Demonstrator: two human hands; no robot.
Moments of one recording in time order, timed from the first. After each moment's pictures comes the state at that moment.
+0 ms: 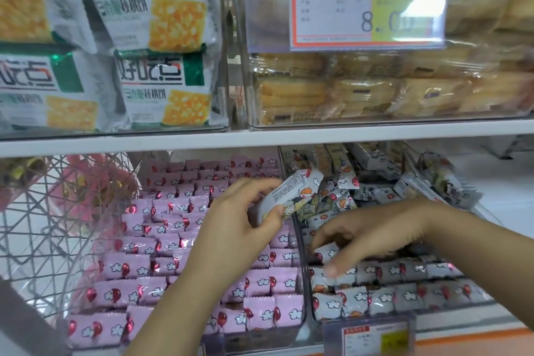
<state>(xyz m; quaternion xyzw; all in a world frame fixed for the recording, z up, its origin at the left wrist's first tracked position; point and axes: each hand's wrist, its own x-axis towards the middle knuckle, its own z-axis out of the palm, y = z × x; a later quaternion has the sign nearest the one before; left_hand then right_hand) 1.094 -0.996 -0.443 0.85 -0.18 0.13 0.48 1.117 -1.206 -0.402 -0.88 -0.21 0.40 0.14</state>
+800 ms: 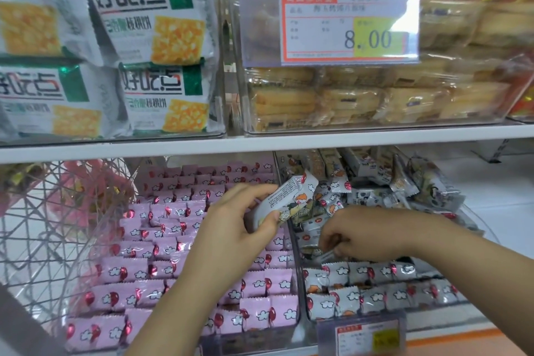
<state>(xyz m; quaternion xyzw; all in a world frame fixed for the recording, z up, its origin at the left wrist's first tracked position) 1.089 -0.995 -0.443 0.85 -0.19 0.14 0.48 1.110 -1.205 -0.414 -0.95 -0.22 0.24 0.03</state>
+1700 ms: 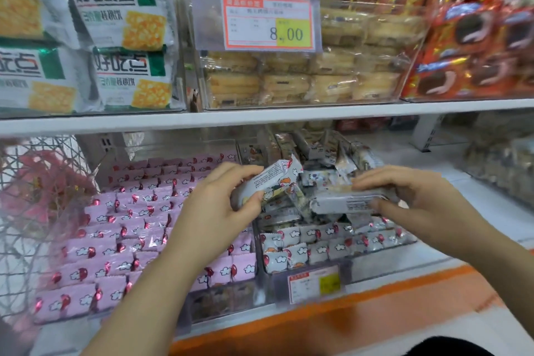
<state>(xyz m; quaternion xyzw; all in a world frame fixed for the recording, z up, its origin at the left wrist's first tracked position) 1.075 -1.013 -0.441 0.85 -0.26 0.17 0.43 1.005 -1.289 -0.402 -0.92 -0.16 -0.18 0.31</state>
